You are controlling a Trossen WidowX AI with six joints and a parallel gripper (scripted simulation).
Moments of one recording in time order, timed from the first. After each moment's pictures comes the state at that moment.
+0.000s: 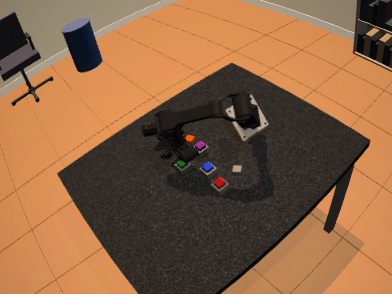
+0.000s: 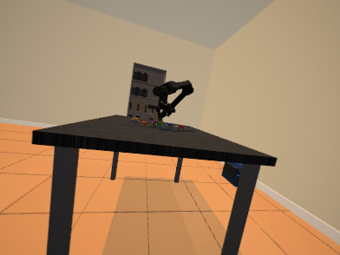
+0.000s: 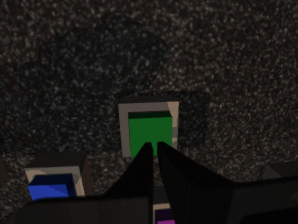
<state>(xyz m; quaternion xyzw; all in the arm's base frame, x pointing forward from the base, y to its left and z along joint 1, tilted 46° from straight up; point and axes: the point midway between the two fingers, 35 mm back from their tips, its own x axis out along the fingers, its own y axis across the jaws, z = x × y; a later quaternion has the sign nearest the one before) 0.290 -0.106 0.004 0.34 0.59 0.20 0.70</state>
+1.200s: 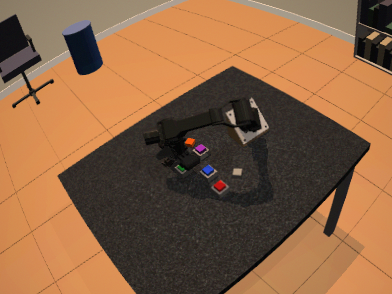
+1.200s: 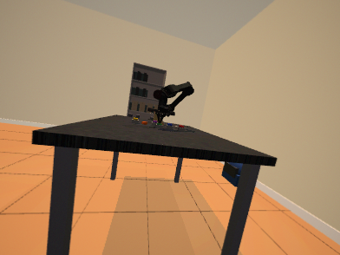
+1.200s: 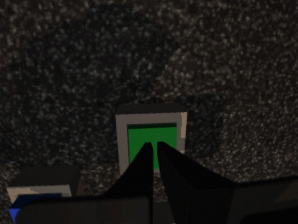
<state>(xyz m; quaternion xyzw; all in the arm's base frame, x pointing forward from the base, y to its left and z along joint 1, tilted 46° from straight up) 0.296 -0.091 -0.011 0.33 0.59 0.20 0.70</state>
